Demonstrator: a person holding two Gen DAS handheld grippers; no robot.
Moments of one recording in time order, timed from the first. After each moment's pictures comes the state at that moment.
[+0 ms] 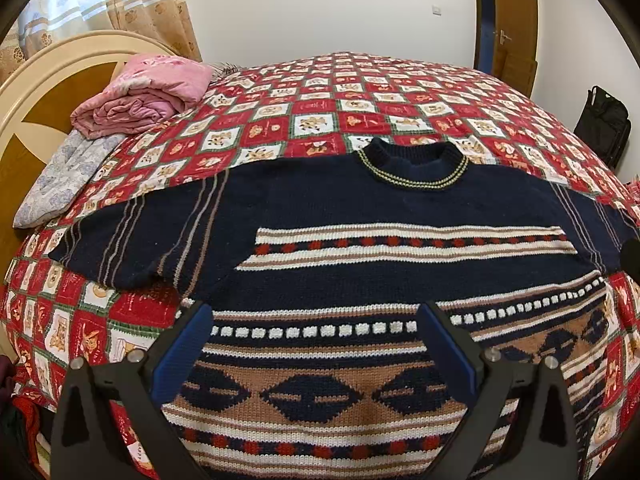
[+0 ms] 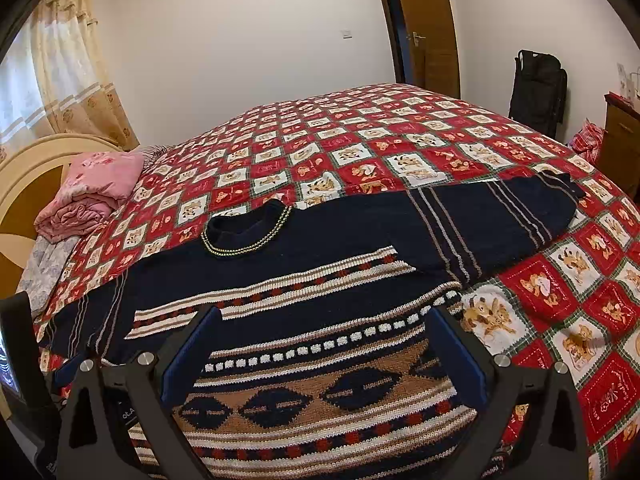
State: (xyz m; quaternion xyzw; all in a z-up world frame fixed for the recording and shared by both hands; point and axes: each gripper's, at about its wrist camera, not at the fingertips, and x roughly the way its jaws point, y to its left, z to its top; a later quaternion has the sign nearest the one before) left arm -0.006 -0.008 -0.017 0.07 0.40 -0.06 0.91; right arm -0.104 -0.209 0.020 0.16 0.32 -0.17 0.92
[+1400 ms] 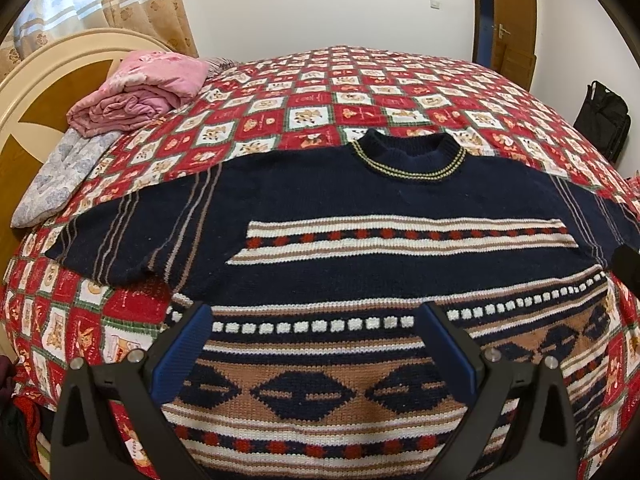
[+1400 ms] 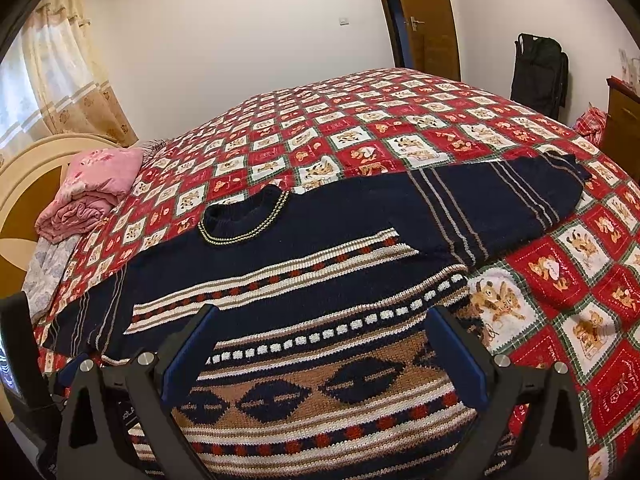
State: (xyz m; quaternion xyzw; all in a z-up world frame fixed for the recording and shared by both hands) left arm -0.005 -0.010 -0.024 0.07 0.41 -0.06 0.90; right arm -0.101 -0.215 0.005 0.18 0.33 -0.16 0.91
